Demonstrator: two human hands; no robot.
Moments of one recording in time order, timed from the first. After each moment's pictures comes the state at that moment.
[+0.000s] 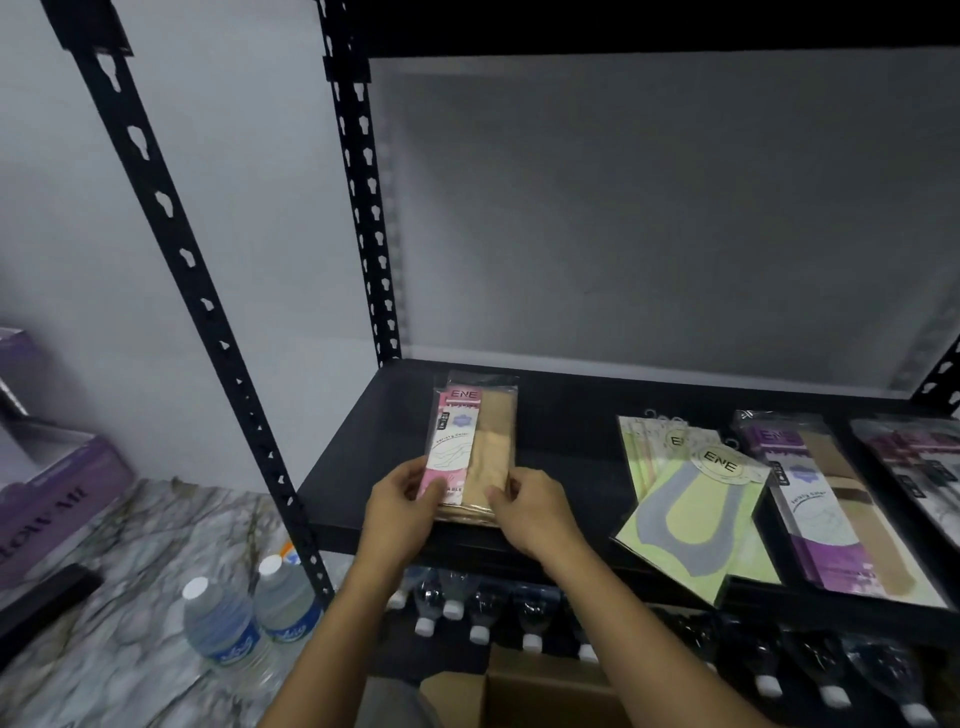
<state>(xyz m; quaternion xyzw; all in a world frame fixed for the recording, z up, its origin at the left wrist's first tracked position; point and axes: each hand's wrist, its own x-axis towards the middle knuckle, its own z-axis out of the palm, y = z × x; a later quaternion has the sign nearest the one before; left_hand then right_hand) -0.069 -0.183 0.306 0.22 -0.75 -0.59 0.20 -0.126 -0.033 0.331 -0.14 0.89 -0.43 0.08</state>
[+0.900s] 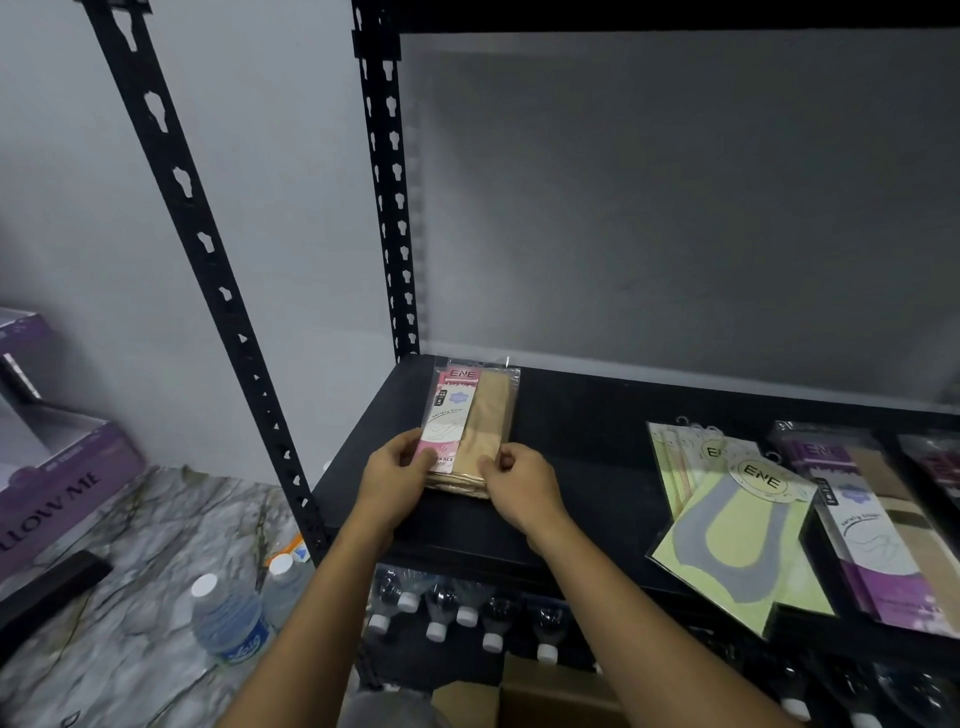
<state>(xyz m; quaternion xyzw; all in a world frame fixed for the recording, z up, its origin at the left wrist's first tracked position) -0.099 -0.233 0.314 0.24 -0.74 -0.60 0.18 -0.156 -0.085 0.325 -0.12 0.86 -0.50 0.07</state>
